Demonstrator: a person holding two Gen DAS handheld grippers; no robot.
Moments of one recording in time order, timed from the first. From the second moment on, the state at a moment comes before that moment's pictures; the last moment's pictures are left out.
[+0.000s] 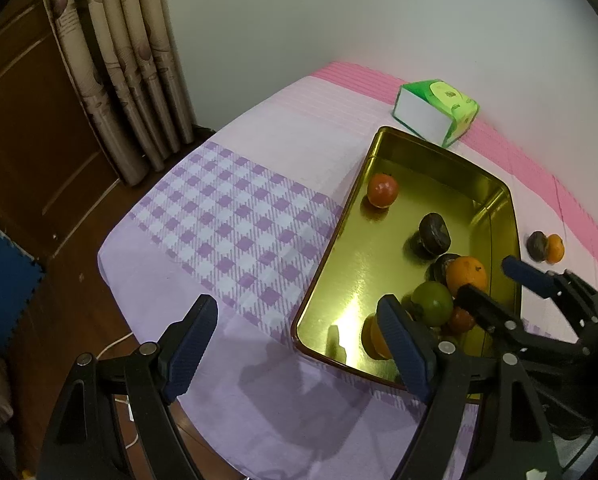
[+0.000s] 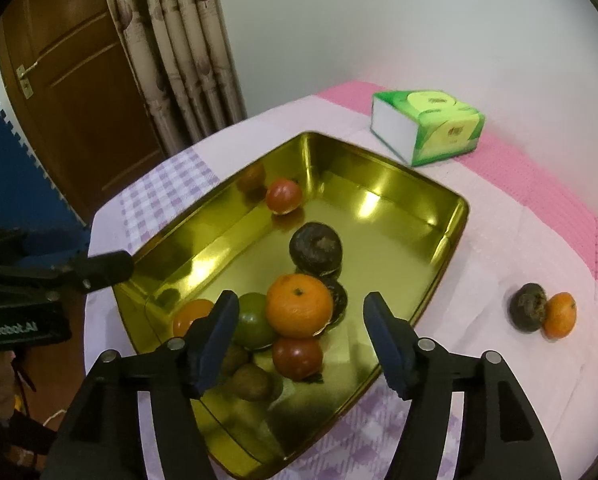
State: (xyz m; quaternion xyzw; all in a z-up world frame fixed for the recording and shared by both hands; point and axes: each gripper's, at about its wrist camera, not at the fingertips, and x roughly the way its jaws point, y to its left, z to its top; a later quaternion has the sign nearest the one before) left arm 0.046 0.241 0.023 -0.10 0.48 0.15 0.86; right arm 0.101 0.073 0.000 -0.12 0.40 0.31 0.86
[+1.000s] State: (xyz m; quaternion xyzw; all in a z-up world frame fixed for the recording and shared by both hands) left arm 0.047 0.191 0.040 -0.03 0.44 0.09 0.89; right arm 0.152 -0.160 -0.030 -0.06 0.42 0.03 0.91
